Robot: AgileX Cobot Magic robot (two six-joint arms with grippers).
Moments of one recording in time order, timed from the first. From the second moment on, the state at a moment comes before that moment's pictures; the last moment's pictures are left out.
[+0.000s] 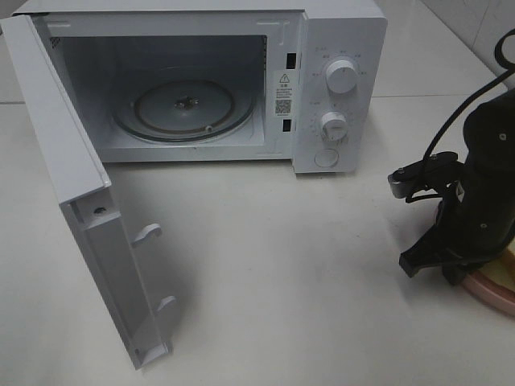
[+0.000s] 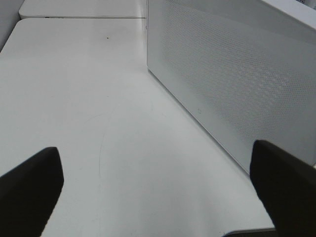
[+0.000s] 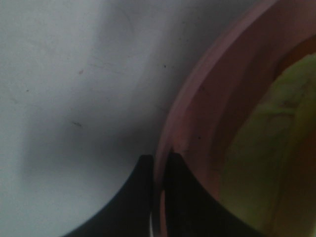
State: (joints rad) left arm 0.06 0.00 -0.50 -0.17 1.04 0.10; right arm 0.28 1.79 -0.79 -0.29 0.59 0.16
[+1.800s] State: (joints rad) left arm 0.06 0.00 -0.50 -0.17 1.04 0.10; right arm 0.83 1.45 -0.74 -0.41 0.89 0.15
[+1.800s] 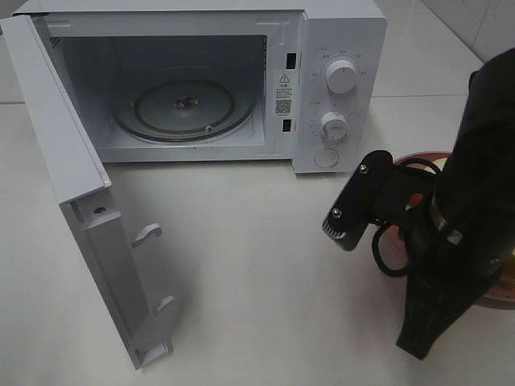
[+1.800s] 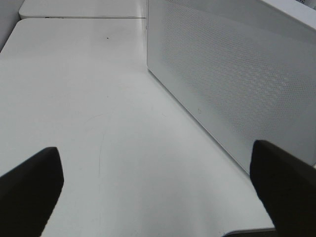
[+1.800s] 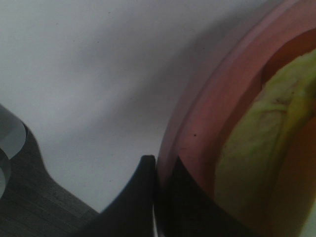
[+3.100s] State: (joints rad) left arm 0.06 0.00 -0.50 -0.17 1.04 0.10; right arm 0.92 1.31 -0.66 -0.41 0.76 -0.45
